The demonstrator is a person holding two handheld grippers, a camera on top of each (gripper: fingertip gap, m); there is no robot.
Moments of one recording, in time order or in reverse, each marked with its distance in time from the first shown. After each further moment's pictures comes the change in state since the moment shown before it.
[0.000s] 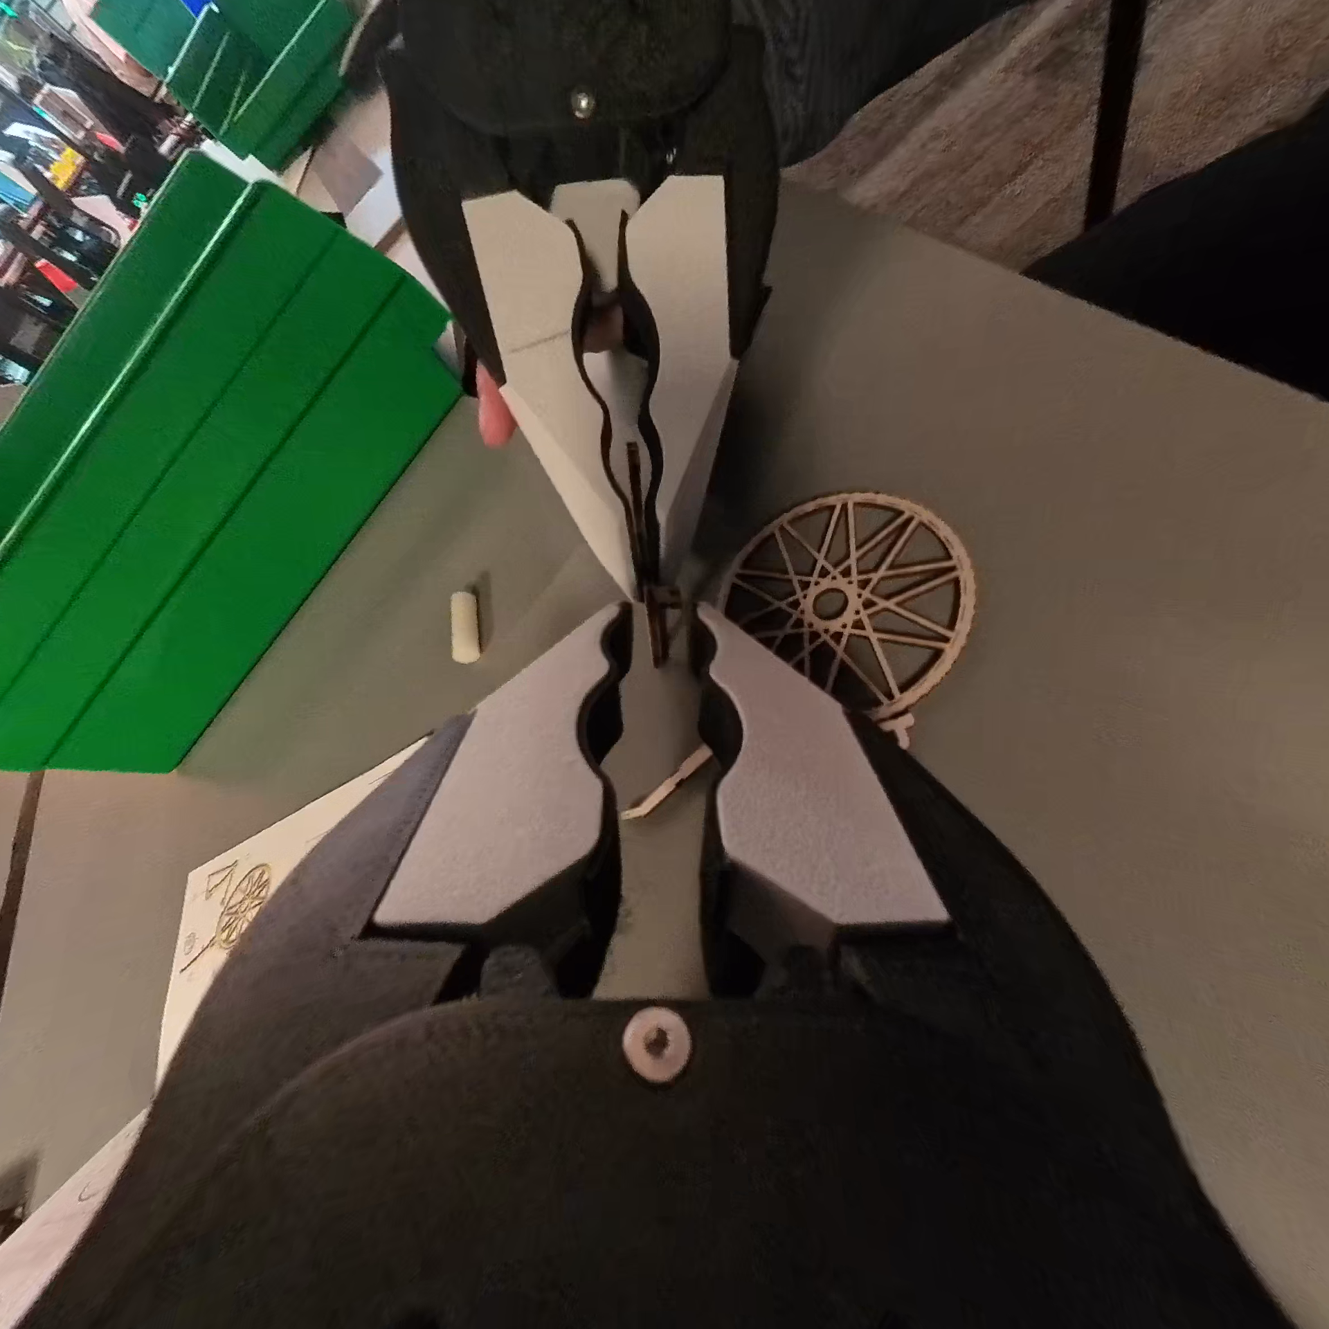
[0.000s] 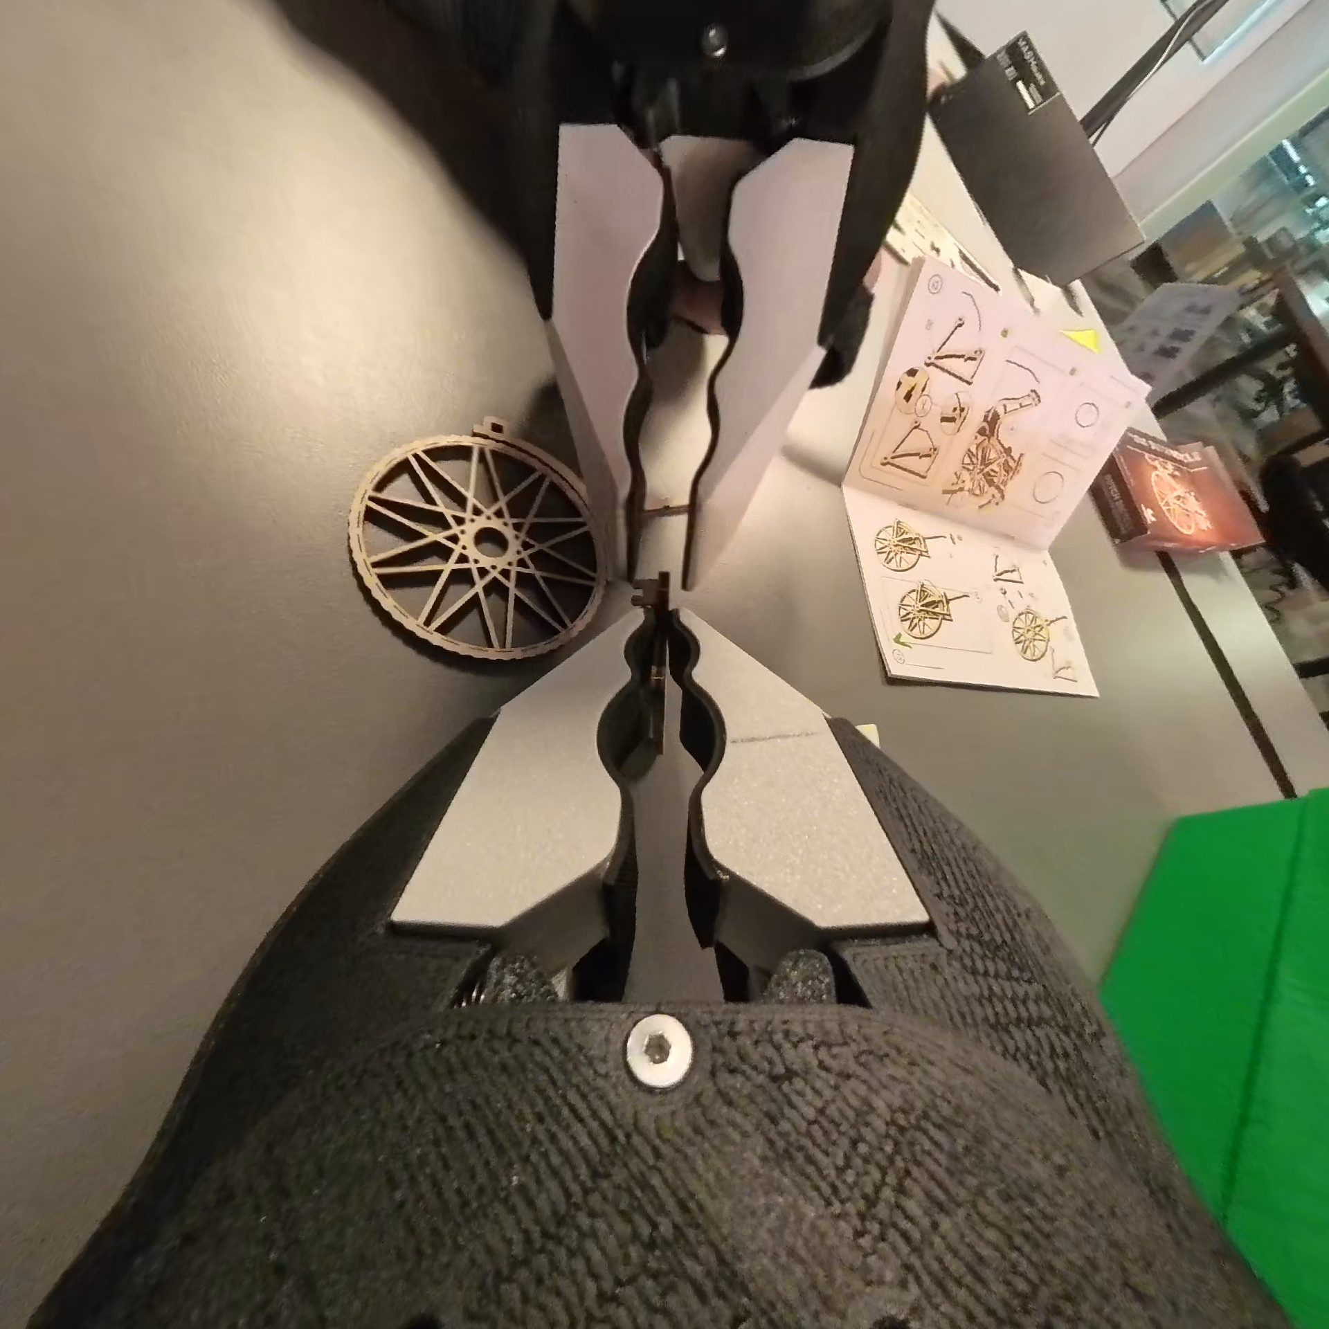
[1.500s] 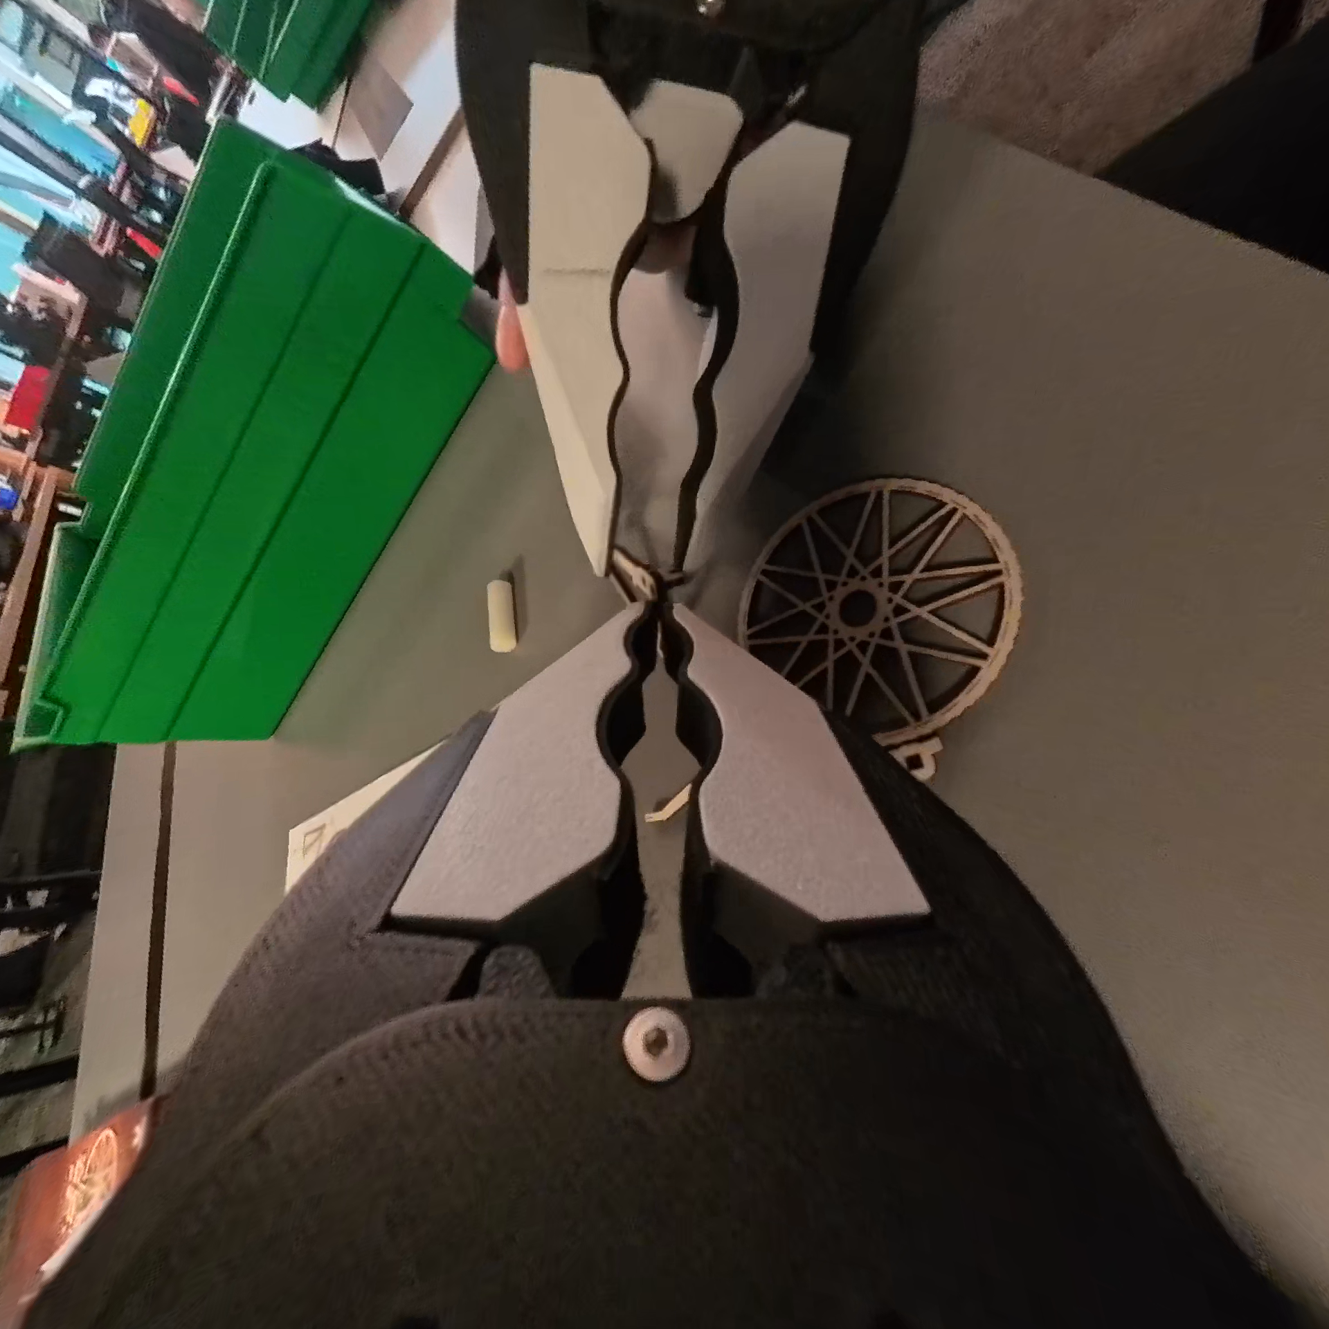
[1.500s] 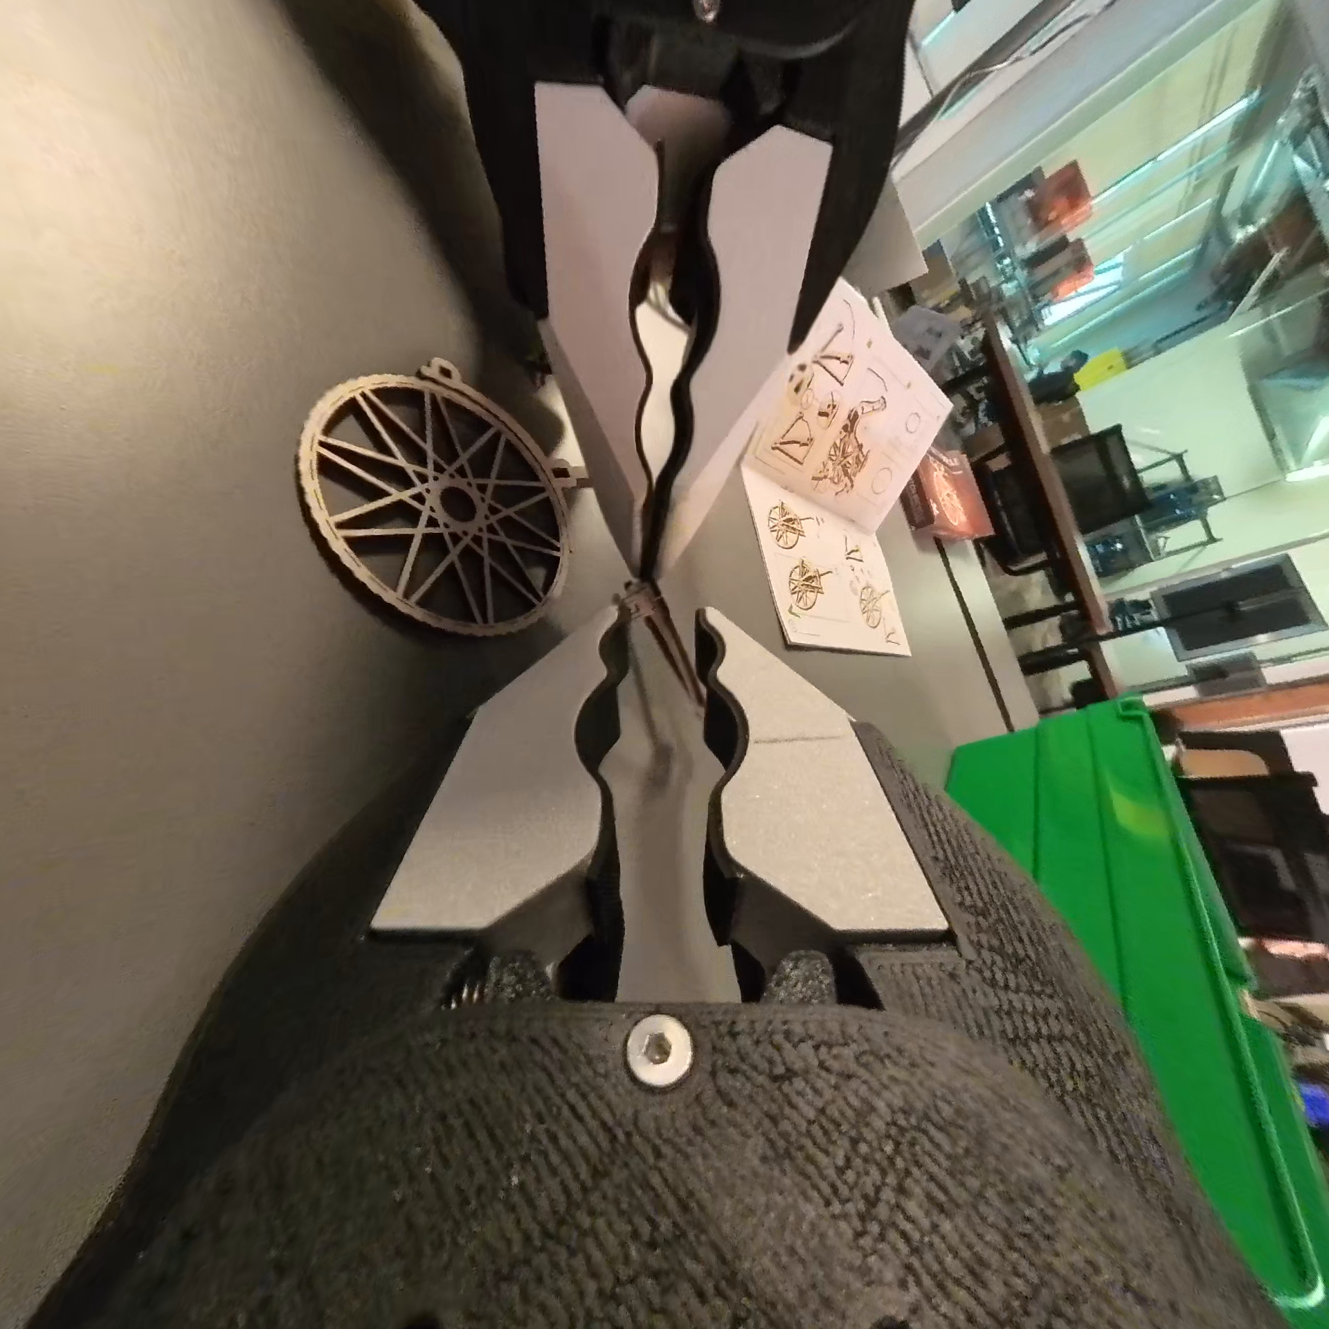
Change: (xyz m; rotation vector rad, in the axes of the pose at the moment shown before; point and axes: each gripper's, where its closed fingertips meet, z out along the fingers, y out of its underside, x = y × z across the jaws) left arm -0.006 0.003 0.006 -0.121 -0.100 0.089; right arm 0.008 0.004 -0.008 -0.068 0.290 -0.175
